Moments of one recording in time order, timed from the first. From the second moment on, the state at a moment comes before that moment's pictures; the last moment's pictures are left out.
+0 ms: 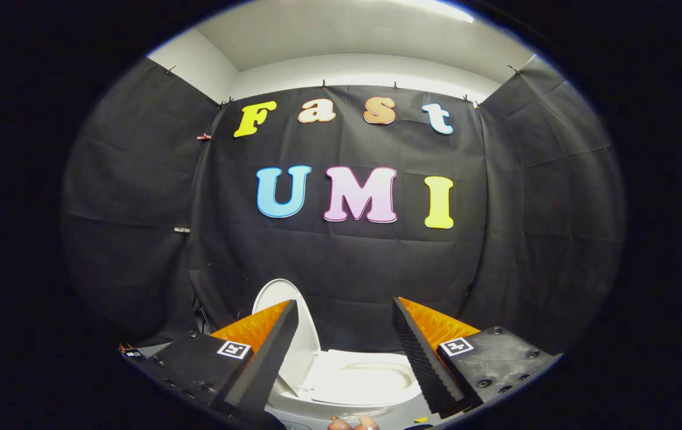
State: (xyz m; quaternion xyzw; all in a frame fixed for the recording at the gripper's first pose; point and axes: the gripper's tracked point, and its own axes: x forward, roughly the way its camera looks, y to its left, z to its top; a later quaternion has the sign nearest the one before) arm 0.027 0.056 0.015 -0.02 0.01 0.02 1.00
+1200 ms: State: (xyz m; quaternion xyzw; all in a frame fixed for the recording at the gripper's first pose) arm 0.017 0.057 0.029 -0.01 0.00 0.03 1.00
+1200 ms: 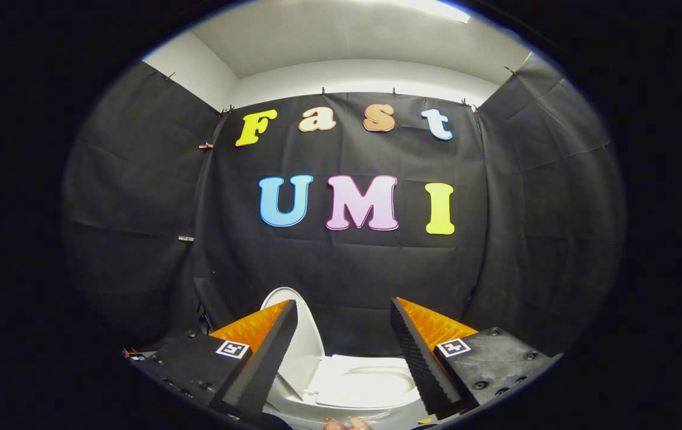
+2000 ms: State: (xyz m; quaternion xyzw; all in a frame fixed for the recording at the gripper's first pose) arm 0.018 0.055 0.027 0.00 0.01 0.03 1.00
